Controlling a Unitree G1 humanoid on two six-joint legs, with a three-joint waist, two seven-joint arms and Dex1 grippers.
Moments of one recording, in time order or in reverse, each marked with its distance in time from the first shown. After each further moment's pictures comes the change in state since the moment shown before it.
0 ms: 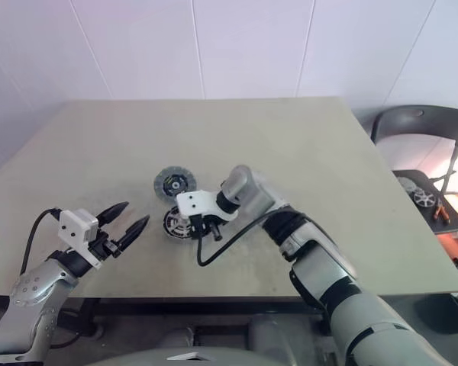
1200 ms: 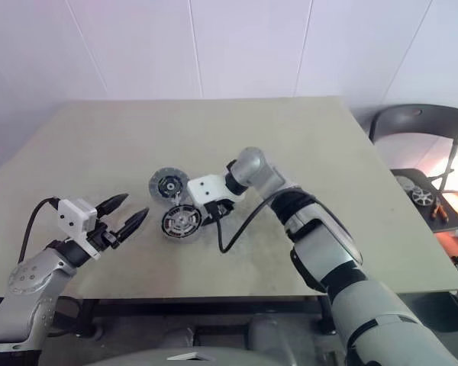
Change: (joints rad) left arm -0.058 0.030 0.014 -0.006 -0.024 0.054 -0.008; right arm -0.137 -0.028 -0.062 0.283 -0.009 -0.469 0.000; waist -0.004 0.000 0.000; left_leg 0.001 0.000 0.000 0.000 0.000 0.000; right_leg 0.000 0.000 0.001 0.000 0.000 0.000
